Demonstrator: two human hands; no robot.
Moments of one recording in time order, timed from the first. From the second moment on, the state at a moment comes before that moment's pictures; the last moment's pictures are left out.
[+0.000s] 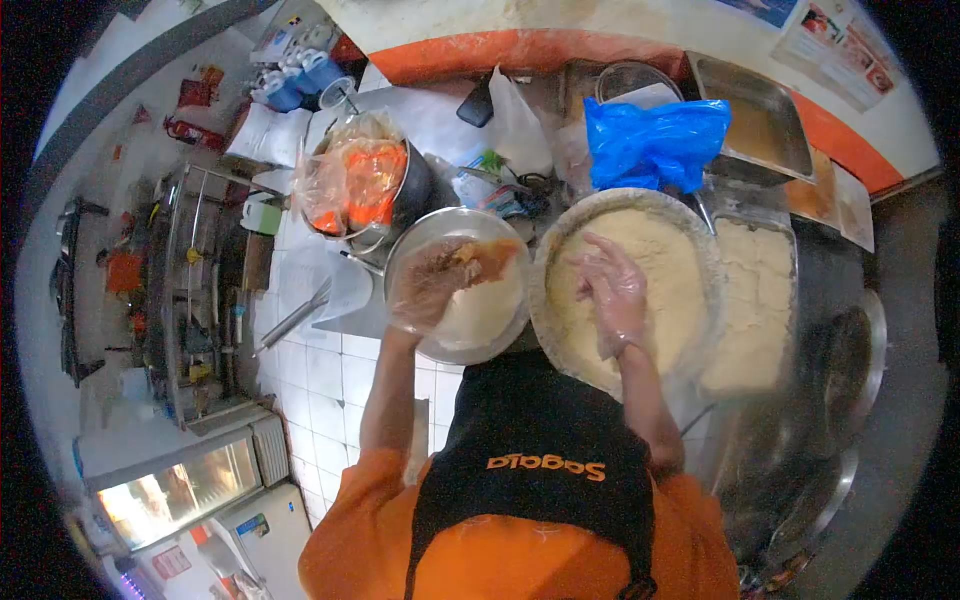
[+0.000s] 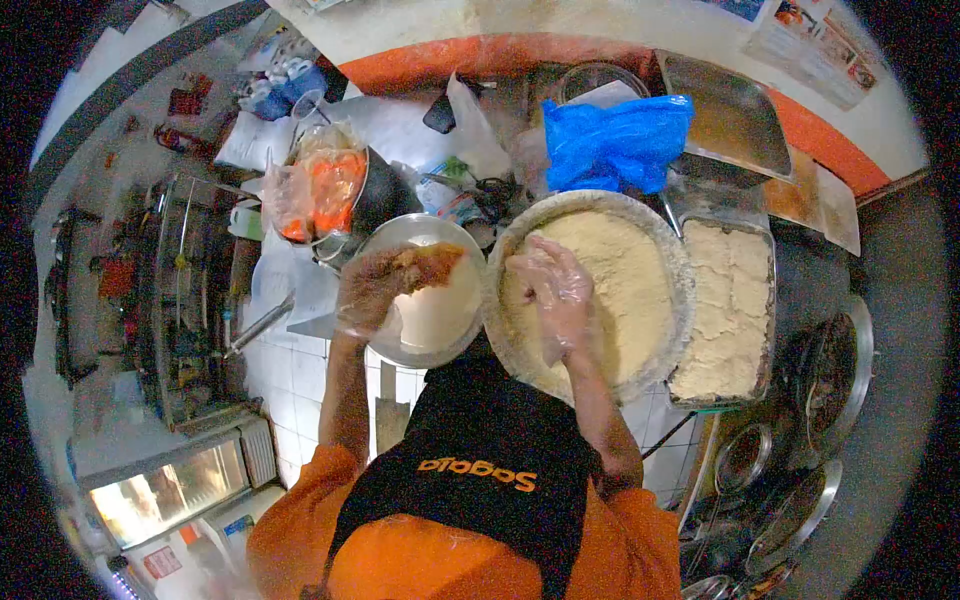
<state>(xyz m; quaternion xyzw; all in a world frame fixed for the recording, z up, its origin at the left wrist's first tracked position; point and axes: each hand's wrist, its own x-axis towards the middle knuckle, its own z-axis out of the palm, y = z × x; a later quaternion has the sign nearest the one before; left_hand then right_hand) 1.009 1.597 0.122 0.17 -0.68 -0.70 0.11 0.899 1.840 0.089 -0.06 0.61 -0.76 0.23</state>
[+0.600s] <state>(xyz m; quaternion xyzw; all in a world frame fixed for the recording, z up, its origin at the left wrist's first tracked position) 1.030 1.543 0.051 0.16 -0.94 -0.31 -0.04 0.873 1.895 0.074 -0.22 0.86 -0.44 0.15</state>
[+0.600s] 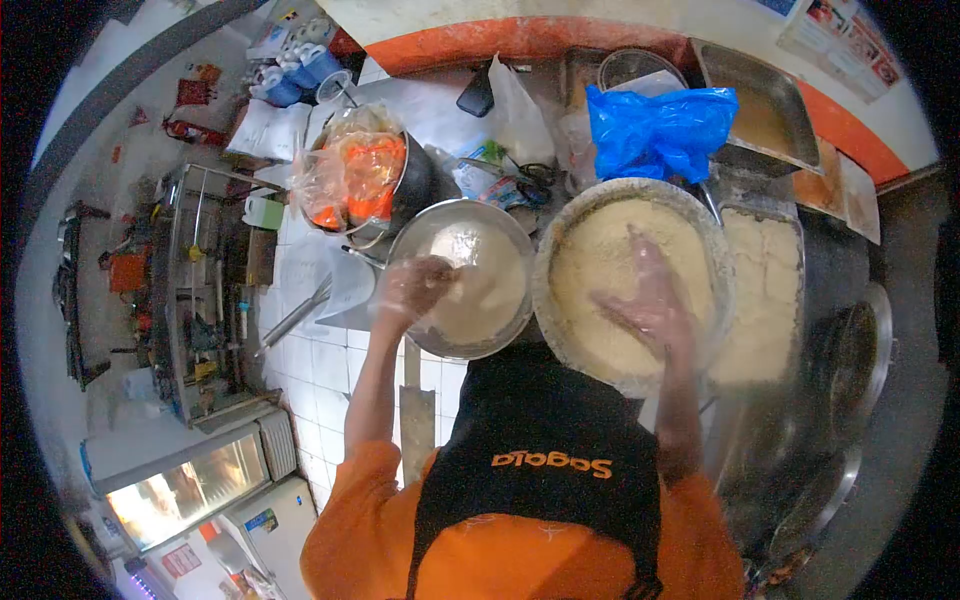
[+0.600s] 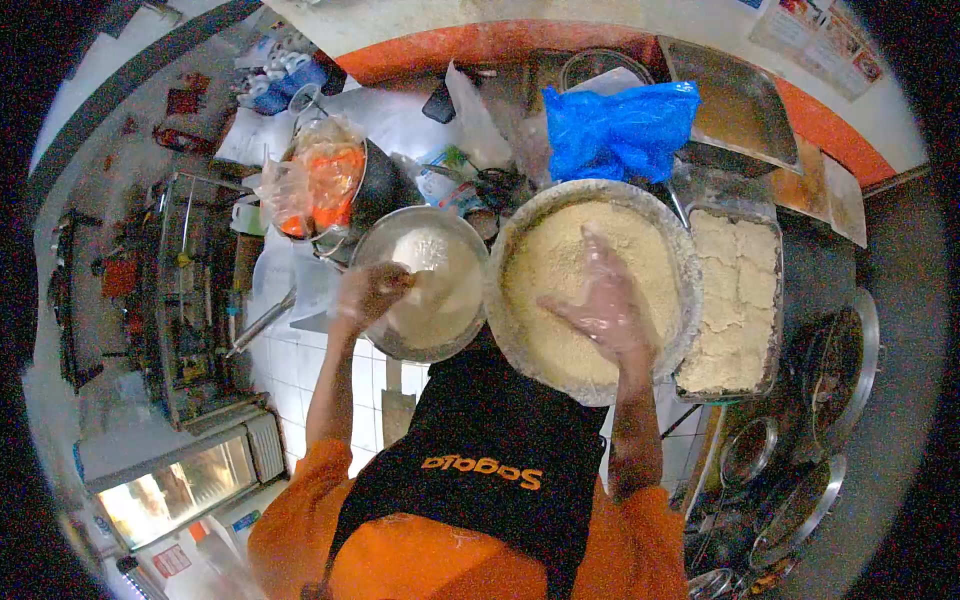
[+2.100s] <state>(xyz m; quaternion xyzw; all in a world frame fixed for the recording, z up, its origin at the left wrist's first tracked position) 0.925 1.709 0.061 0.07 -0.97 -0.23 0.00 0.911 1.933 0.047 -0.02 0.92 -0.32 0.21</state>
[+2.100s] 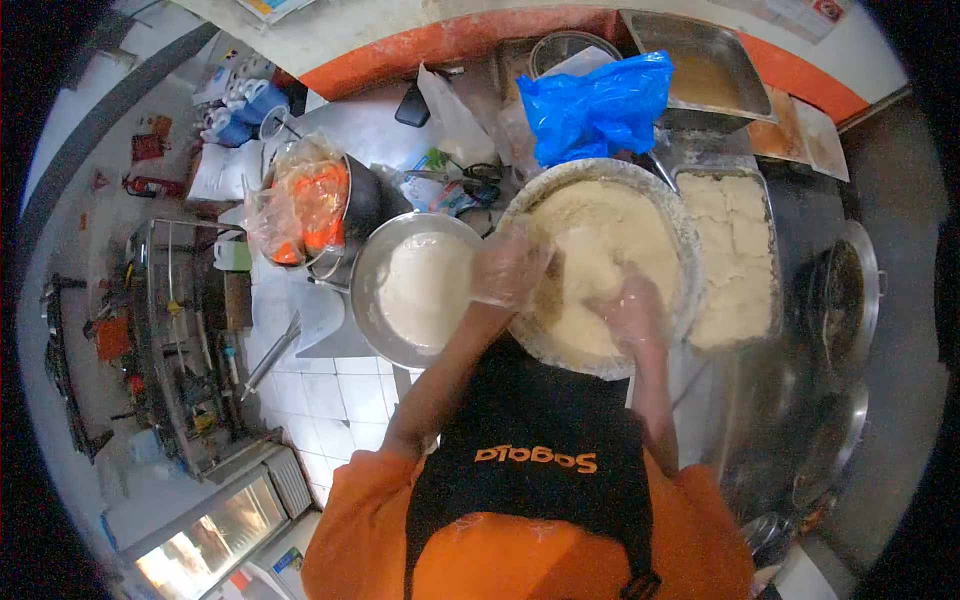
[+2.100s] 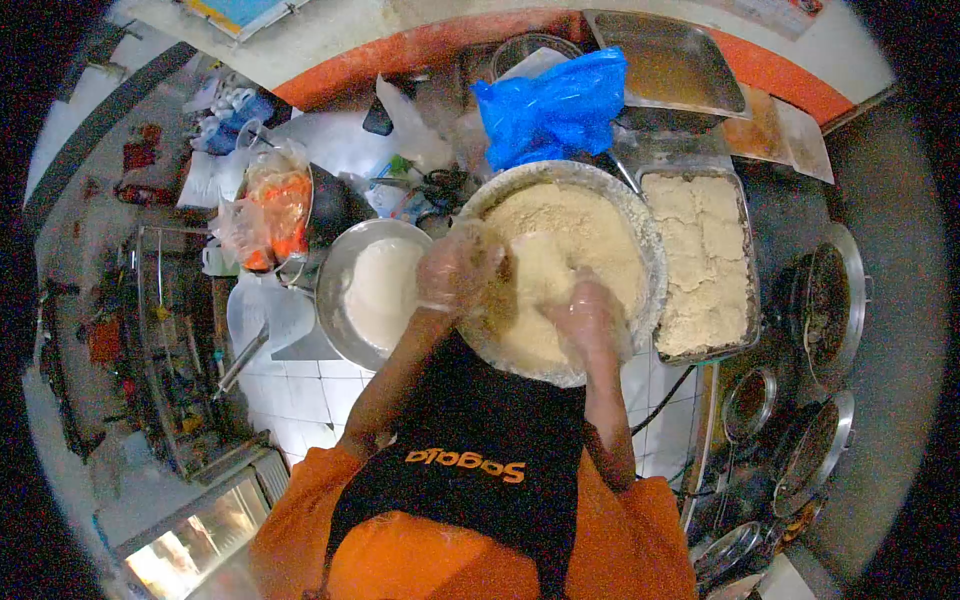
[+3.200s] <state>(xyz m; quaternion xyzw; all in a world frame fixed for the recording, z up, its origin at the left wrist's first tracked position) 0.951 1.693 0.004 -0.09 -0.83 -0.53 0.16 0.868 1.922 0.011 0.04 0.85 -0.49 0.19</state>
